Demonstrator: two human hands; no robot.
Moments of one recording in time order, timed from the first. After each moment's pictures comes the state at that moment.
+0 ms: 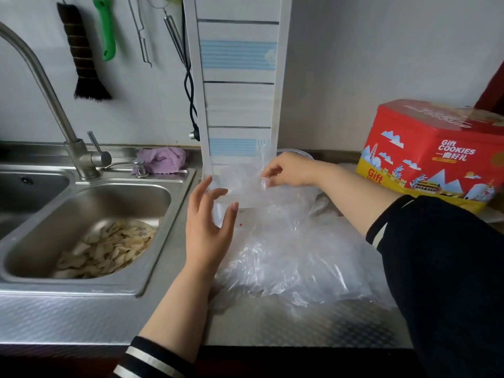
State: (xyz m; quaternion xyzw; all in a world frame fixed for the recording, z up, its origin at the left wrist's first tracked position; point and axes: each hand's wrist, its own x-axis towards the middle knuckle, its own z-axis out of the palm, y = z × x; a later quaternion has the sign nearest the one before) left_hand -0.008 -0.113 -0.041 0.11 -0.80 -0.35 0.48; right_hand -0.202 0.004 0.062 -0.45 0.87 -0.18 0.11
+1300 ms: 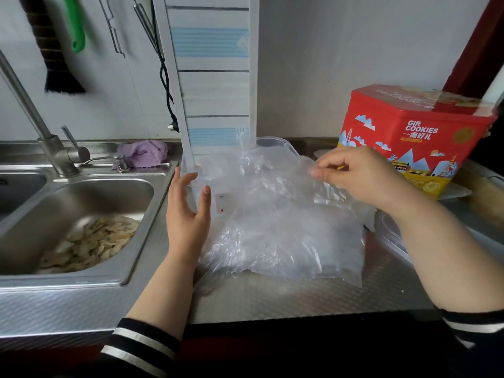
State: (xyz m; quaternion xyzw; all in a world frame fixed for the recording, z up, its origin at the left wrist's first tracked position) left_hand -0.009 -0.113 -0.050 0.15 -0.75 -0.43 0.47; right_hand -0.108 0.150 0.089 -0.38 0.85 -0.37 -0.04
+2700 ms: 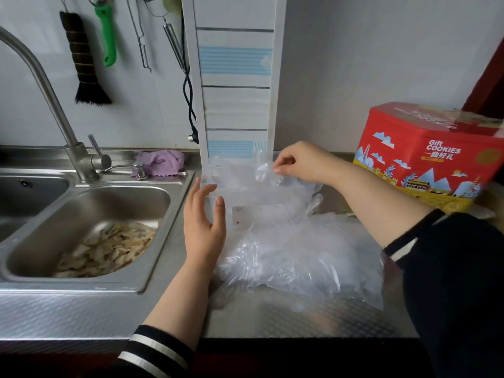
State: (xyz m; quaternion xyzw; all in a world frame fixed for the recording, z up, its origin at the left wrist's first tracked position) left_hand -0.014 -0.117 -0.050 0.15 -0.75 -0.42 0.49; right_hand -0.170 0.039 0.092 -0.43 0.87 -0.24 0.02
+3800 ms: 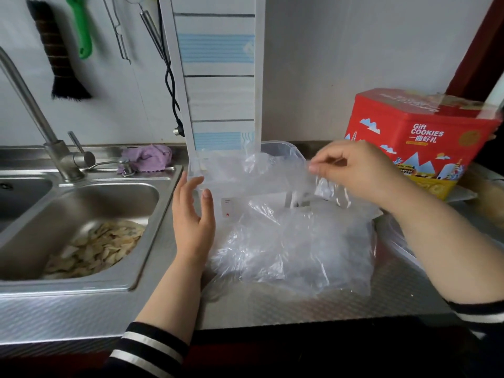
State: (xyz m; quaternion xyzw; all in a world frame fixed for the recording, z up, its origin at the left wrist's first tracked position) left_hand -0.014 -0.118 -0.052 0.13 -0.73 -0.45 0.49; right_hand -0.111 0.135 0.095 -0.40 0.84 -0.38 -0.07
